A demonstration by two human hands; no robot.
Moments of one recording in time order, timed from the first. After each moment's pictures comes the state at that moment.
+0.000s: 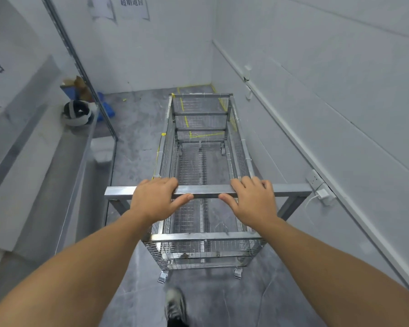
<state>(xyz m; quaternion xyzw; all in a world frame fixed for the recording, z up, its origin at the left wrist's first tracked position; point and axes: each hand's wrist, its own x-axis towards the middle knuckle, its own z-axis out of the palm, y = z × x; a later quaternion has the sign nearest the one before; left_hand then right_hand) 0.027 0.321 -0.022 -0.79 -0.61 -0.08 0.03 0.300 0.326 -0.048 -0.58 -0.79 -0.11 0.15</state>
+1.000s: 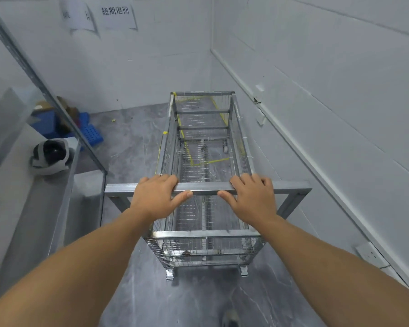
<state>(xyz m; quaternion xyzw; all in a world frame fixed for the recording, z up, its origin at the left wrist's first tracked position) -0.051 0.740 -0.017 -0.80 -0.59 -0.07 0.02 0.218 0.736 -0.051 -0.60 -0.78 -0.11 0.17</state>
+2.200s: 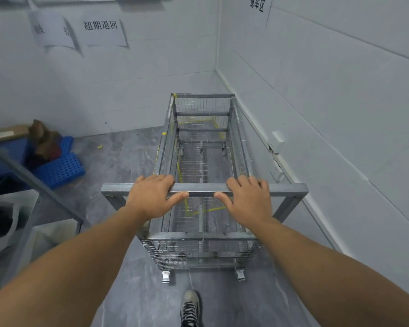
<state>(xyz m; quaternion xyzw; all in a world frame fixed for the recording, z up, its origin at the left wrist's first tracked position) -0.051 1.218 -0.022 -0.81 -0.59 -0.06 0.03 0.221 1.214 -0.054 -0.59 -0.78 -0.12 0.18</state>
